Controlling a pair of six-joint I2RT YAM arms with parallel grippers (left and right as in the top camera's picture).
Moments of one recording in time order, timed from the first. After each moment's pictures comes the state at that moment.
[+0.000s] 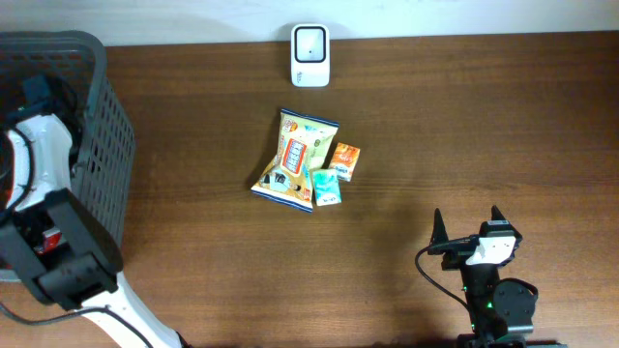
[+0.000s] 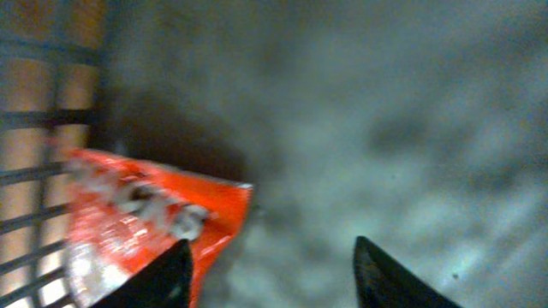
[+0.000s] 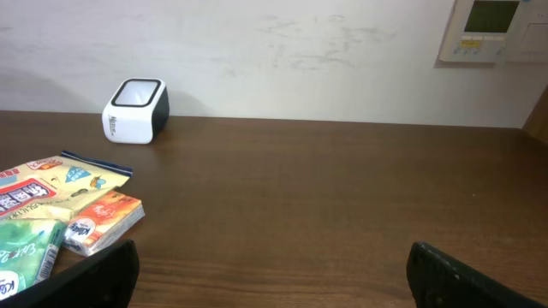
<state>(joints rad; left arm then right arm) 0.43 2.10 1.75 -1.01 -0.39 0.06 0.00 0.01 0.01 -0.08 0.00 -0.02</state>
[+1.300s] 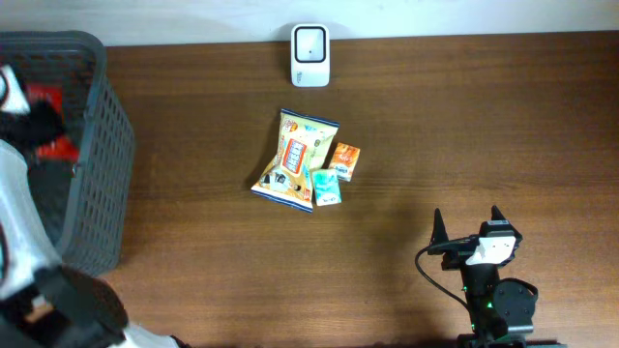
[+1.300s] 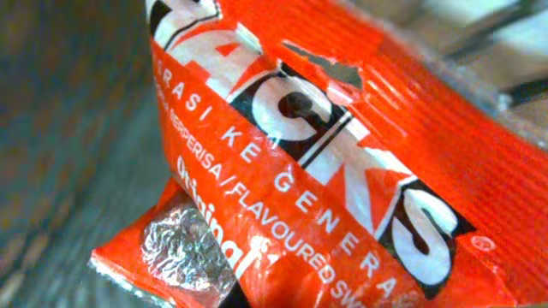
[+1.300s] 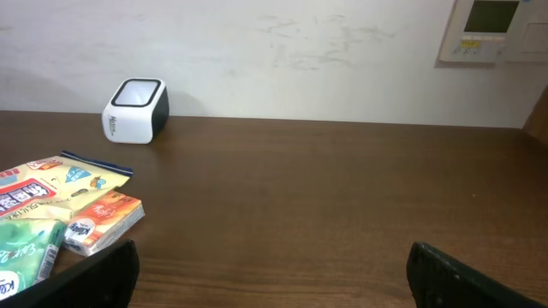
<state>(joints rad) 0.53 1.78 1.75 -0.87 0.13 0.02 0.00 0.01 0.01 -0.08 0.00 -0.02</state>
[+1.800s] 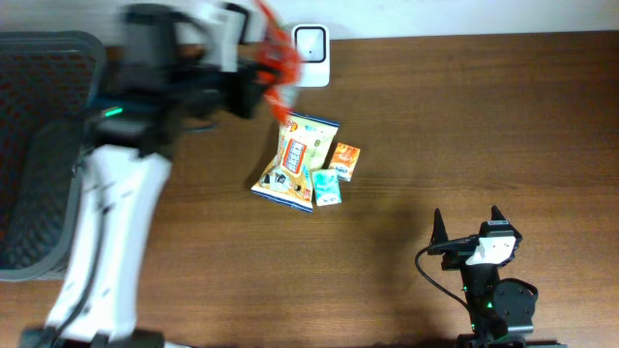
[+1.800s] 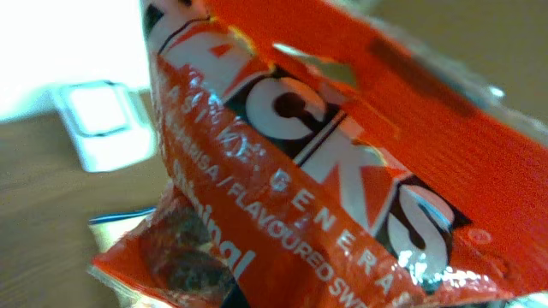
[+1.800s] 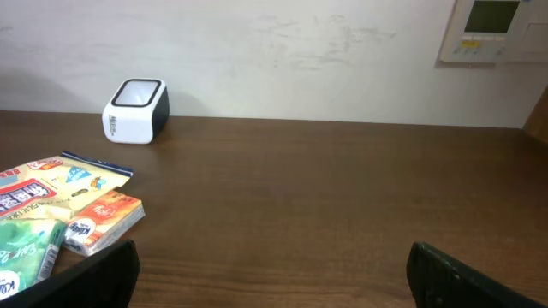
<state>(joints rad) -0.20 1.61 1.83 -0.84 0.66 -0.07 0.00 0.01 0.01 -0.08 0.00 -0.02</state>
